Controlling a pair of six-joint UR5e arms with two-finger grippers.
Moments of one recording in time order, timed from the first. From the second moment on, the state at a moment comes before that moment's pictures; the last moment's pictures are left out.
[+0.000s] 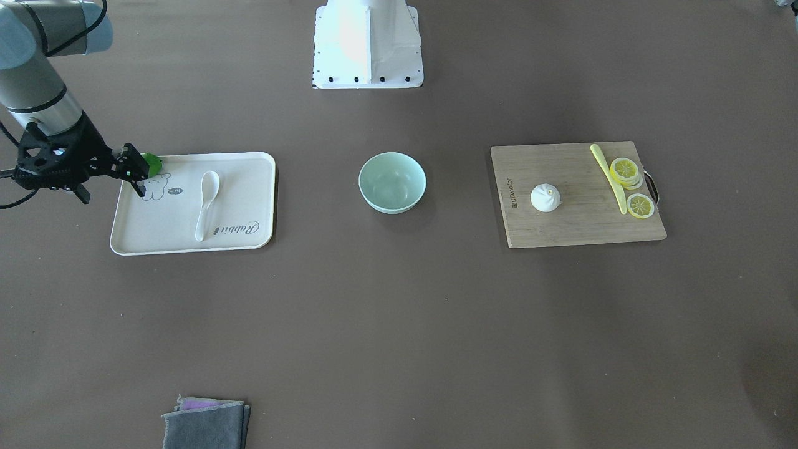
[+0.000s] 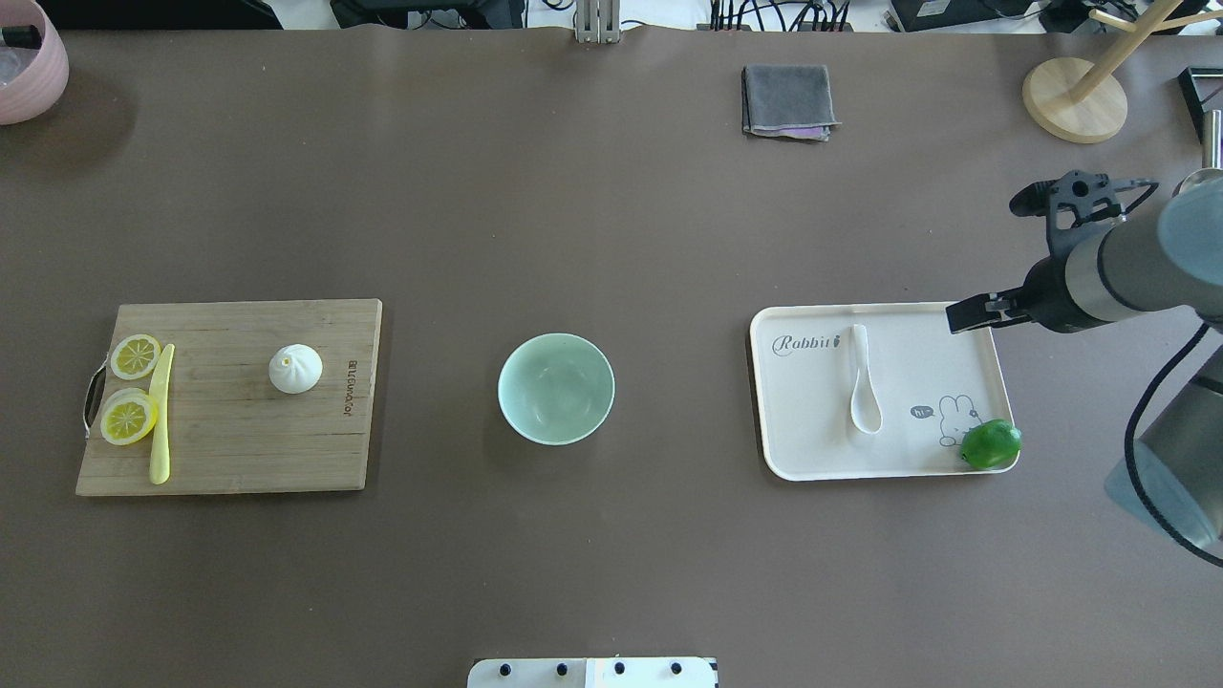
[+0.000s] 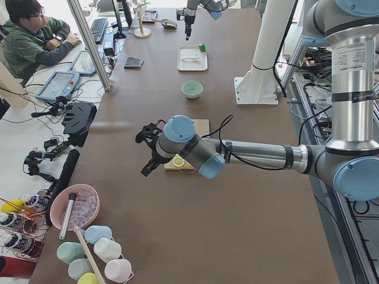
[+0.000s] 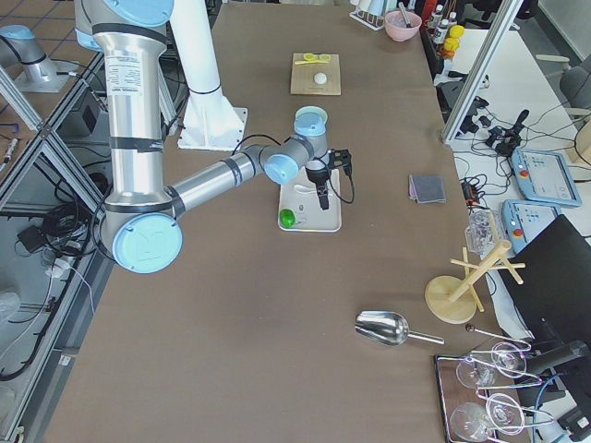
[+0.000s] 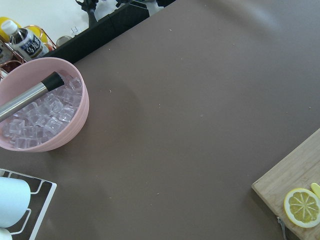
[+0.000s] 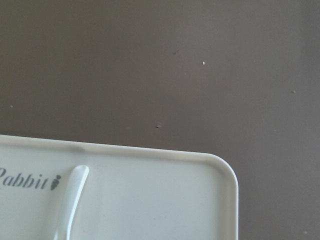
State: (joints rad) left arm -1.51 -1.46 -1.74 -2.20 -2.37 0.04; right arm 0.77 -1.54 1.95 -1.25 1.89 0.93
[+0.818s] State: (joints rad) left arm -1.51 -1.46 -1.74 -2.20 -2.37 0.04; right arm 0.54 -1.42 1.86 -1.25 1.64 1.21
